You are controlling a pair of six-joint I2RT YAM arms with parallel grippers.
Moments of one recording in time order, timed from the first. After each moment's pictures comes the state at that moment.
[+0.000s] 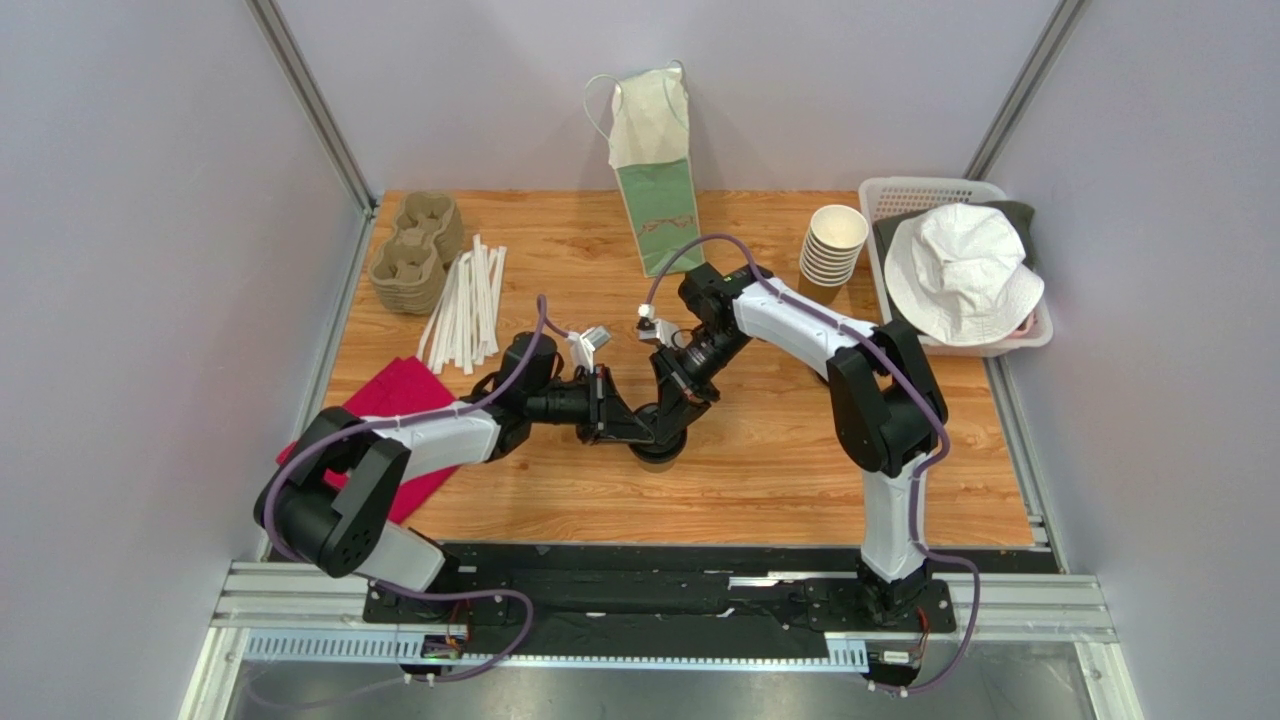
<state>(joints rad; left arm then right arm) -0.54 1.46 0.57 0.37 0.83 -0.91 0.57 2.00 1.54 -1.10 -0.92 0.04</state>
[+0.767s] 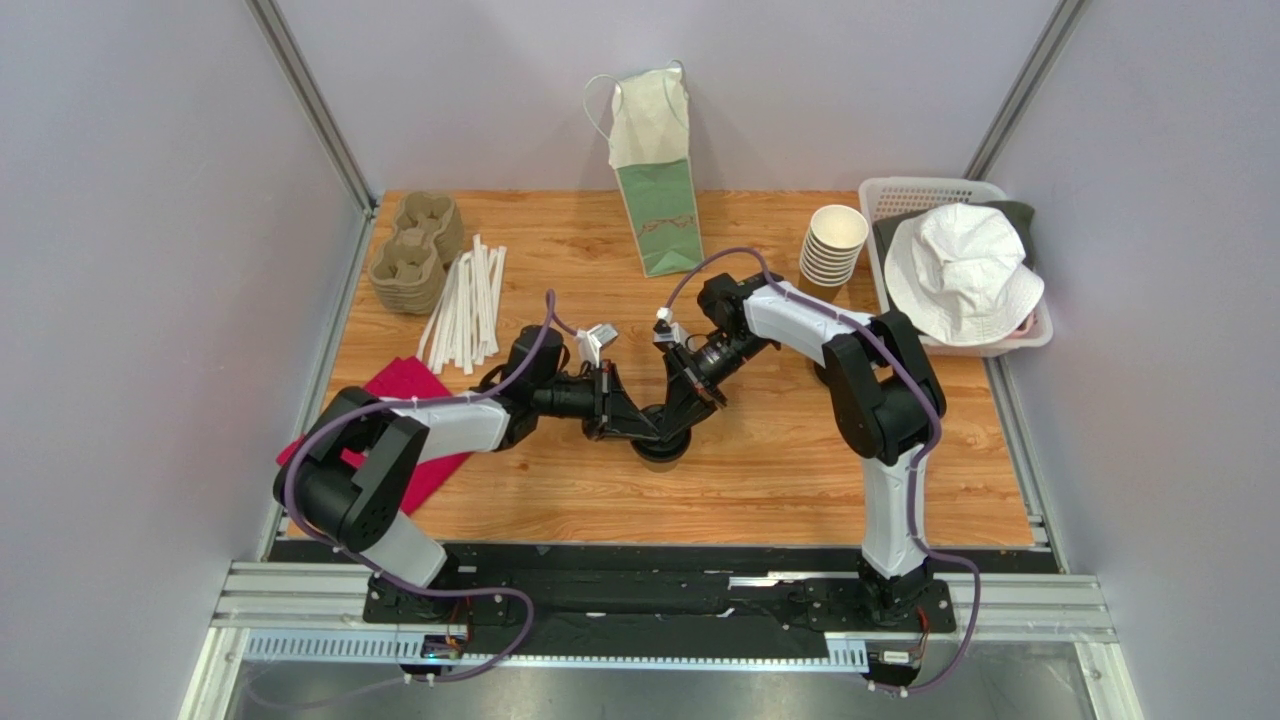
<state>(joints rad) -0.53 1.56 0.61 0.41 0.90 -0.95 0.50 2.06 1.47 -1.07 -1.11 0.07</state>
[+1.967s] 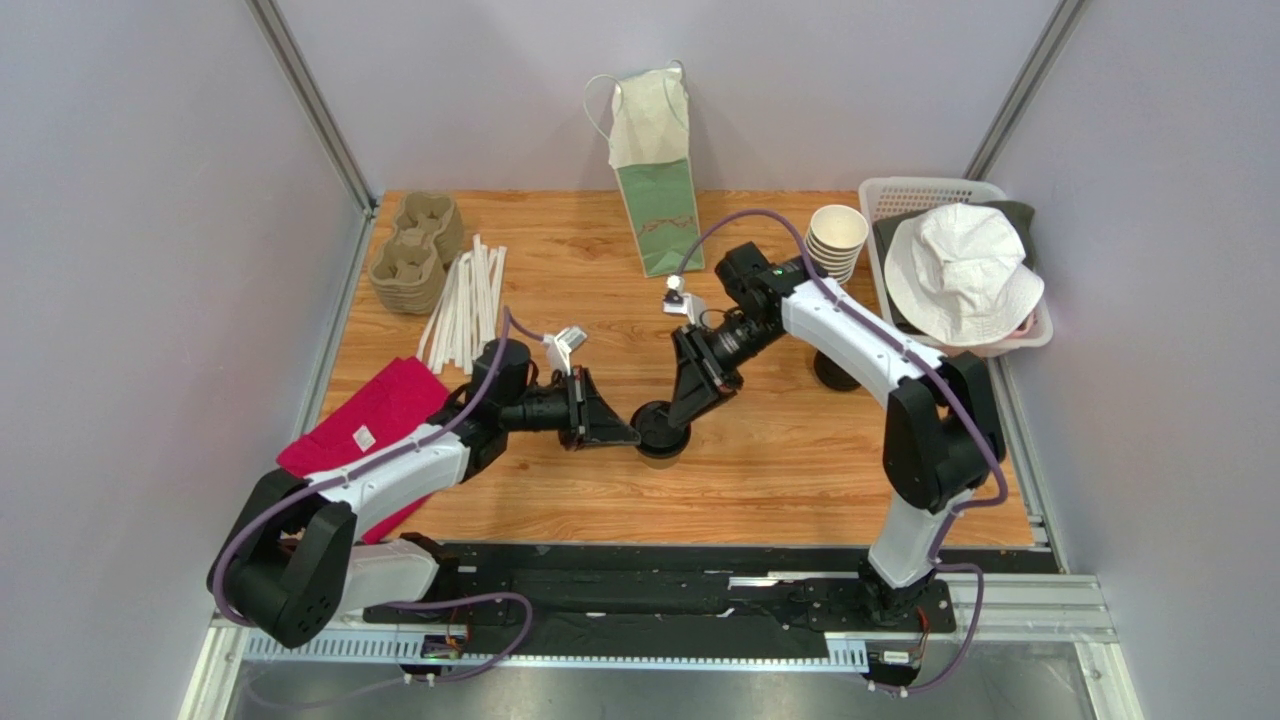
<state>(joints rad) -0.51 1.22 0.53 0.30 0.82 -1.00 0.51 1.82 1.51 -1.07 -0.98 0.00</state>
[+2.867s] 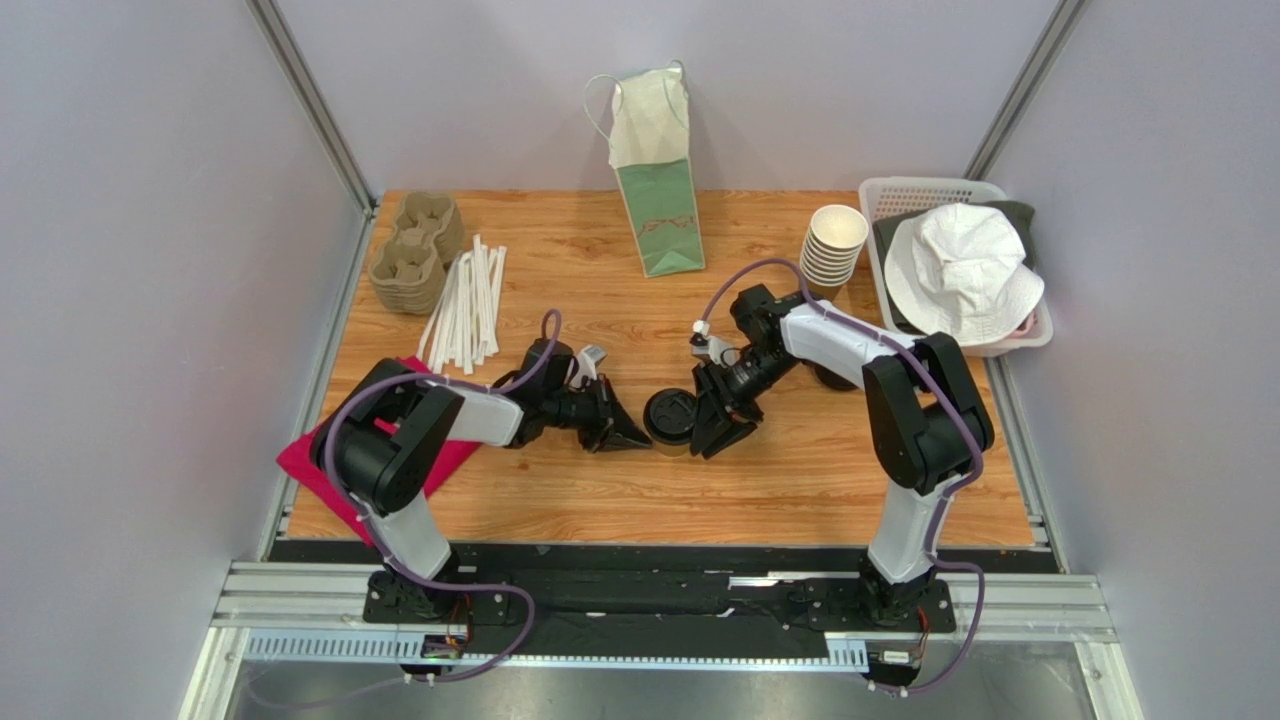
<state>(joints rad) -0.52 1.70 0.60 0.34 0.75 -1.05 0.44 1.85 1.23 -0.97 -0.87 0.12</state>
